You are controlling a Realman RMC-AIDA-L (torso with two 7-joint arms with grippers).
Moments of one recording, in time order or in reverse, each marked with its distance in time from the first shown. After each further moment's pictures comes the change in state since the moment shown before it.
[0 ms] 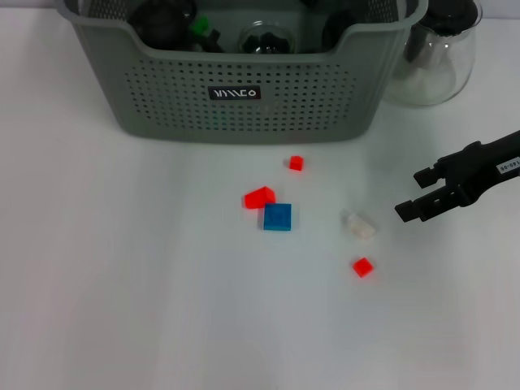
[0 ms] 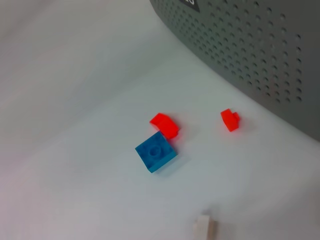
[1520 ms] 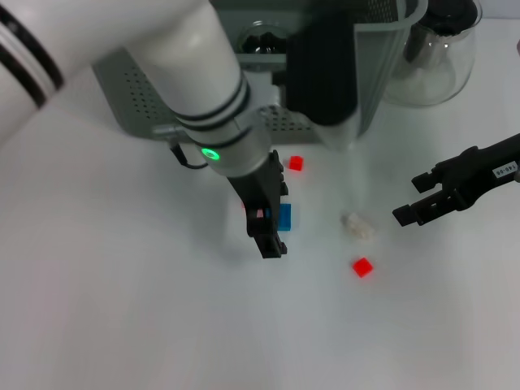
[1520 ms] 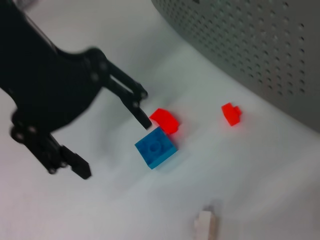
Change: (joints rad) left arm 0.218 -0.074 0.619 0.229 0.000 0.338 0.169; right arm 0.002 0.007 -0.001 0.010 -0.014 0.009 0.011
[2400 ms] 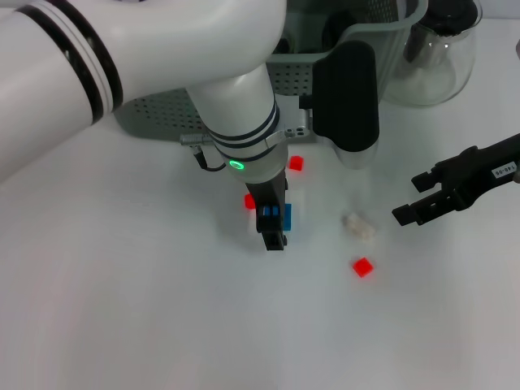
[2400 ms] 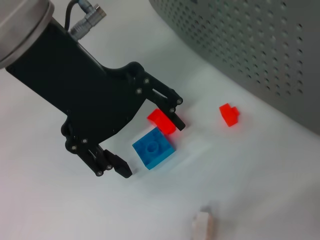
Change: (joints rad) left arm -0.112 -0.004 0.165 -0.228 0.007 -0.222 -0.099; right arm -0.002 0.002 0.000 0.002 0.000 0.011 -0.007
